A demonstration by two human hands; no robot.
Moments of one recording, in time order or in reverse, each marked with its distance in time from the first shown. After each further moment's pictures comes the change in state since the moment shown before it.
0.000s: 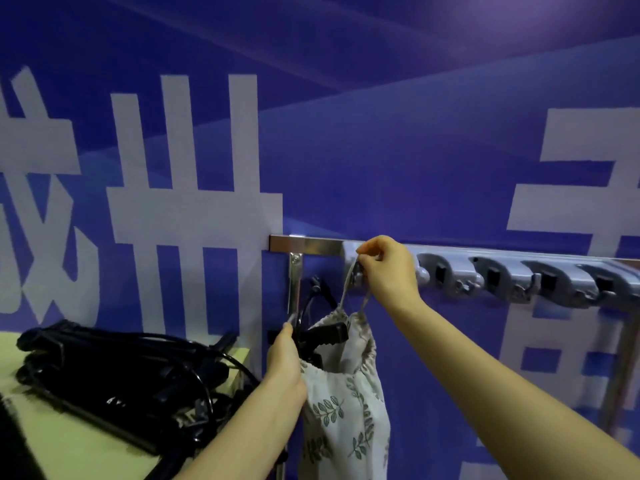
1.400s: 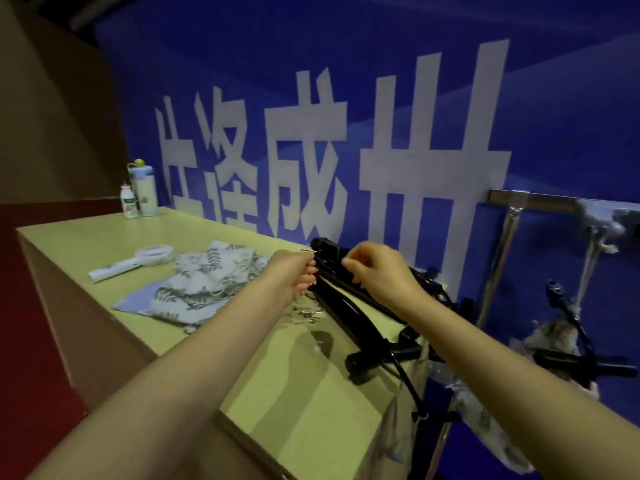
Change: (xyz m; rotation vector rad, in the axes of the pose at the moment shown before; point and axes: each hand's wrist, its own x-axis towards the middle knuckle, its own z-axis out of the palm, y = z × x) left_hand -0.207 0.172 -0.251 0.499 0.328 0.370; right_hand -0.233 -0.176 0.135 0.071 -0.702 -0.336
